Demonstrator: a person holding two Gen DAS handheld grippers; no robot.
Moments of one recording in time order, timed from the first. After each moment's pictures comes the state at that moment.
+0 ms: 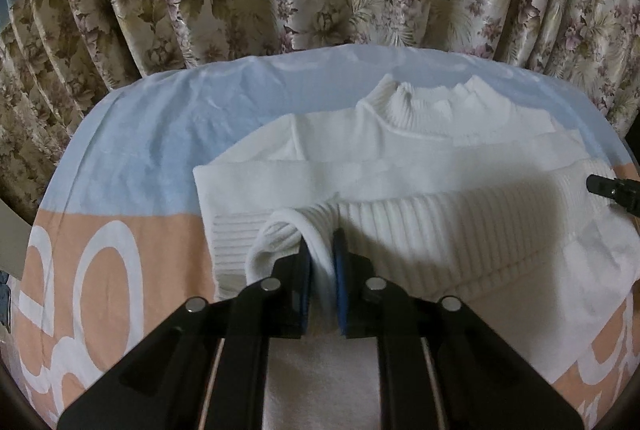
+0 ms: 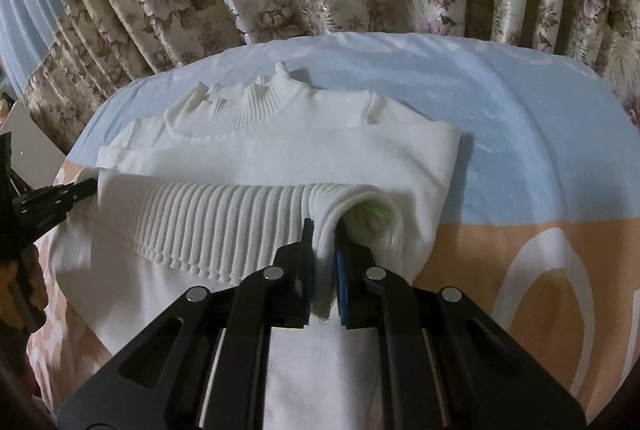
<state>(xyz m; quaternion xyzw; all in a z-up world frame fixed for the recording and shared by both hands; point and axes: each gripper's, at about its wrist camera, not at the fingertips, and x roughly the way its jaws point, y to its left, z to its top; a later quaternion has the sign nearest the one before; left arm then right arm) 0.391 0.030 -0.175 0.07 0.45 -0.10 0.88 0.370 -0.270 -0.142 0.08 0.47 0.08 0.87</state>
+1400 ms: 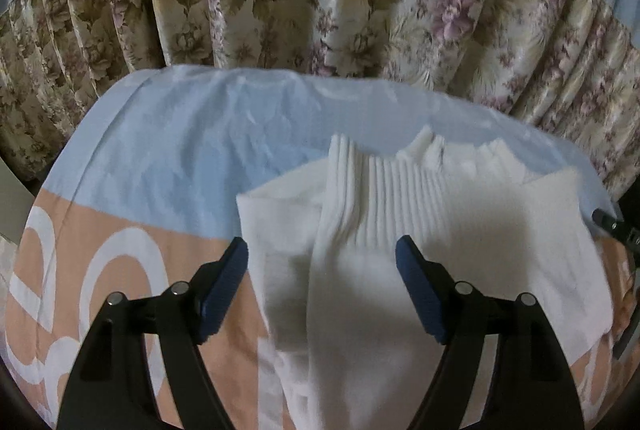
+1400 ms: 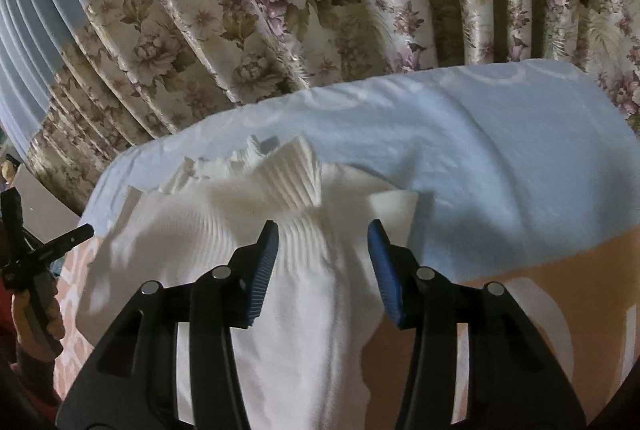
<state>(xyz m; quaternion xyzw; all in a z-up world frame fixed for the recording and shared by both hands) 0.416 0.067 -0.150 -0.02 0.46 -0.07 0.89 0.393 -0.314 -0.121 0.15 0.43 0.05 0.89</state>
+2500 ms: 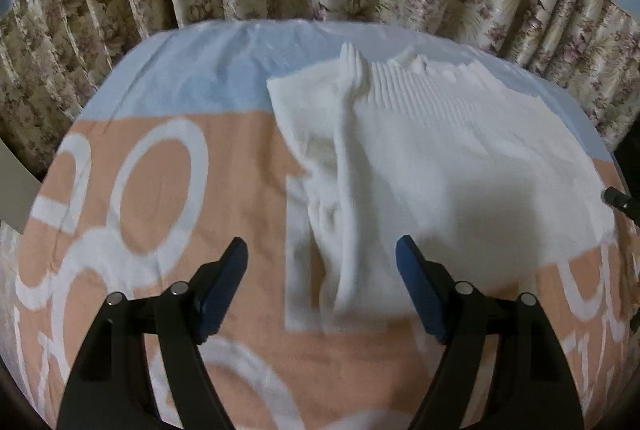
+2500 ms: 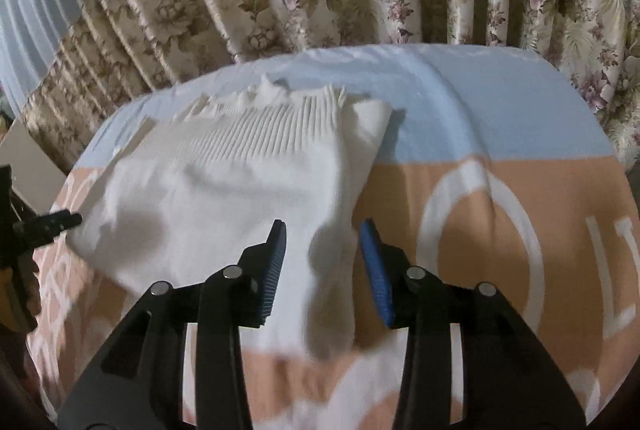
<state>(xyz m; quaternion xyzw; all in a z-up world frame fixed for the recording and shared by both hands) 0.307 0.085 -0.162 0.01 0.49 -0.09 0.87 0.286 -0.293 -0.118 0.09 0.44 0.05 0.89</state>
